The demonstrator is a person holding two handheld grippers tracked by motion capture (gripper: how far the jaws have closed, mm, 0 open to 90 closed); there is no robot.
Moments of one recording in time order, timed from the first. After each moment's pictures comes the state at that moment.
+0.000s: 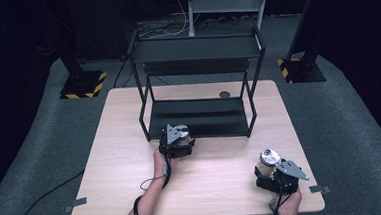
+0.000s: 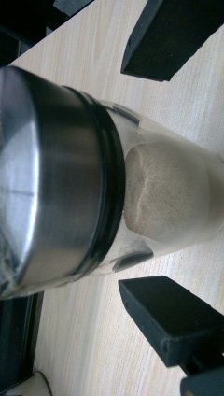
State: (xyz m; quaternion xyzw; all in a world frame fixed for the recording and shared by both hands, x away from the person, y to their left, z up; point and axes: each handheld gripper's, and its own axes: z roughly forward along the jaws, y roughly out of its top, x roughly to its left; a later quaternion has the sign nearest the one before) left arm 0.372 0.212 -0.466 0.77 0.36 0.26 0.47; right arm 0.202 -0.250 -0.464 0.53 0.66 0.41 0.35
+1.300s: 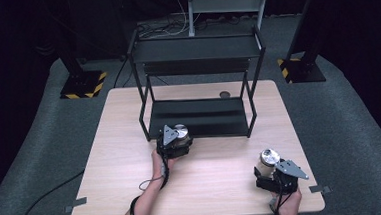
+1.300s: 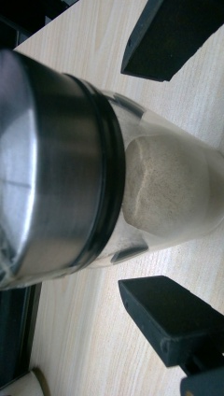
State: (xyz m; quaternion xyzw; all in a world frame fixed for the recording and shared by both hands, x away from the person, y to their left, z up) left arm 0.366 0.228 -0.466 0.75 0.36 0.25 0.50; right arm 0.204 -0.254 -0.462 0.52 0.67 0.41 0.34
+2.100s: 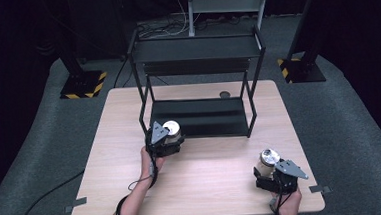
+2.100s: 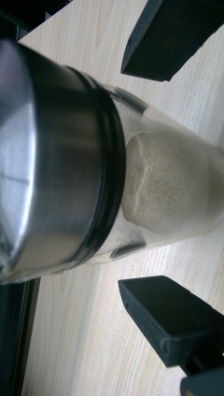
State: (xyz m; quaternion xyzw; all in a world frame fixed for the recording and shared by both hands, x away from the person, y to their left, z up) left arm 0.352 0.258 -0.428 0.75 0.34 0.26 0.50; right arm 0.205 -0.255 -0.461 0.52 0.67 0.41 0.33
